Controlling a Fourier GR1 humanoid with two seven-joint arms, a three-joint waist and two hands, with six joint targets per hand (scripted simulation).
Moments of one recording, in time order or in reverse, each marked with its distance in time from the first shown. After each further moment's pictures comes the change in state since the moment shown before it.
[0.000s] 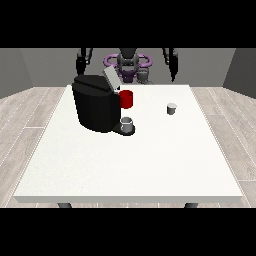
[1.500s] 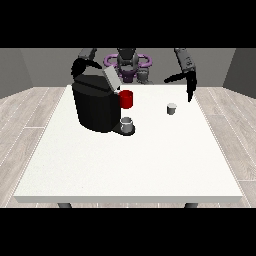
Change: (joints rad) left arm -0.339 0.317 0.231 0.479 -0.024 -0.187 -0.151; right arm -0.083 0.100 0.026 -0.052 -0.013 -0.136 -0.058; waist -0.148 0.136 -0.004
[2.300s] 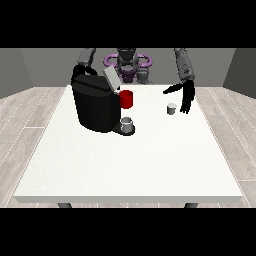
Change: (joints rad) left arm -0.133 0.016 -0.079 0.259 -0.189 0.052 -0.037; right arm -0.078 -0.024 -0.025 0.123 0.025 -0.026 0.031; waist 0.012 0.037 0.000
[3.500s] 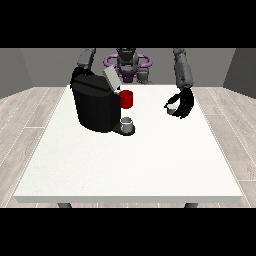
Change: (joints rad) left arm -0.119 0.027 -0.044 0.254 -0.255 0.242 -0.138; right arm -0.045 0.013 0.009 0.023 0.005 -0.021 0.013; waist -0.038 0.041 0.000
